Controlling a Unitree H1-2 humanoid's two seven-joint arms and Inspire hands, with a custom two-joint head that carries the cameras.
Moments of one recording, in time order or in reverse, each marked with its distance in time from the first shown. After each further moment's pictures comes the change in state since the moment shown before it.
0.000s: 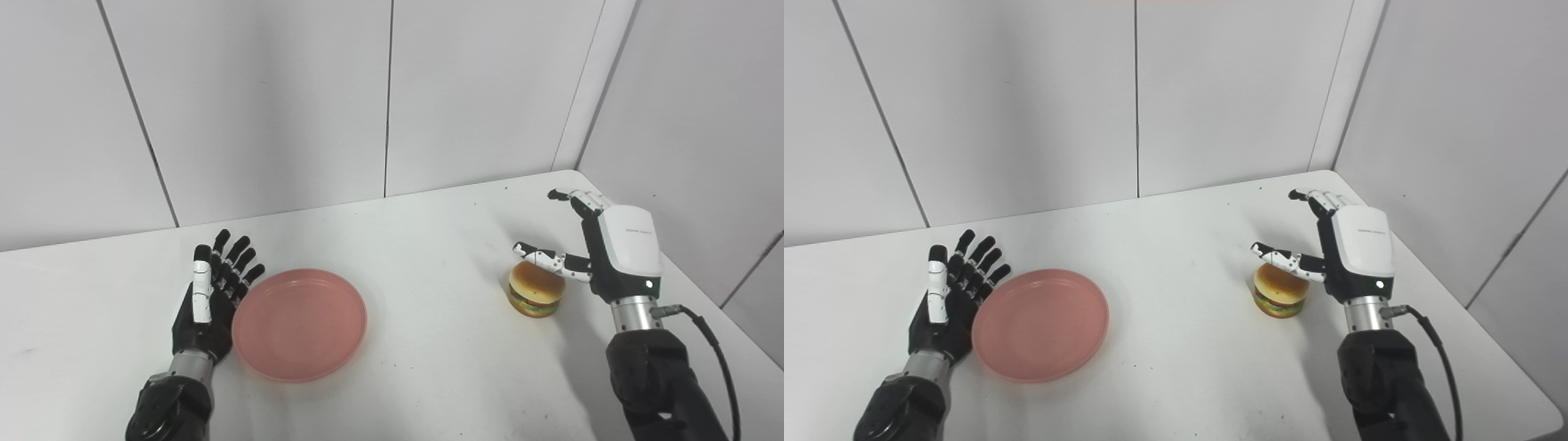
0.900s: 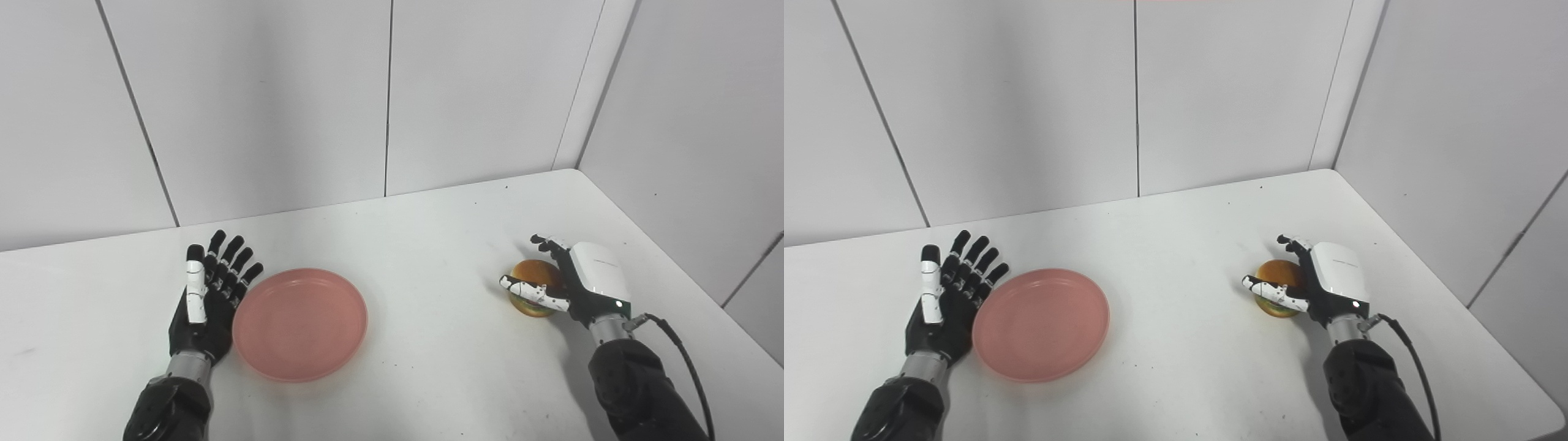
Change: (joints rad) left arm 0.011 -0.013 0.033 -0.043 -0.078 0.071 -0.008; right arm -0.006 -0.039 0.102 0.093 0.115 0.164 0.162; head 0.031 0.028
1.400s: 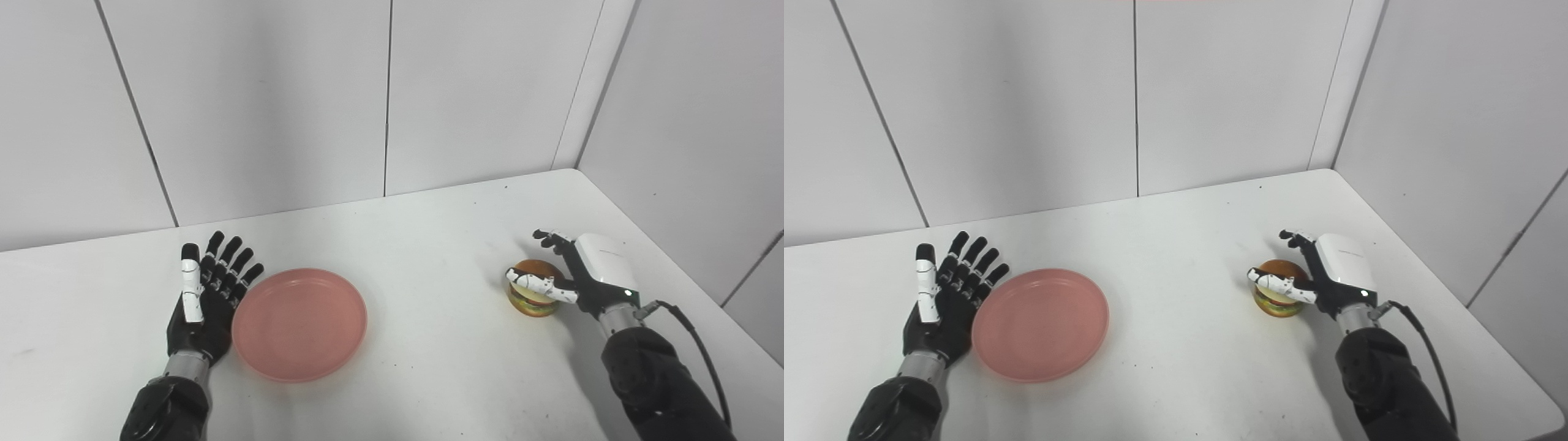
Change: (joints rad) left arm 0.005 0.000 0.005 -0.033 0.000 0.040 0.007; right arm -0.004 -0.070 0.016 -0.019 0.048 0.012 0.051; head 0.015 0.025
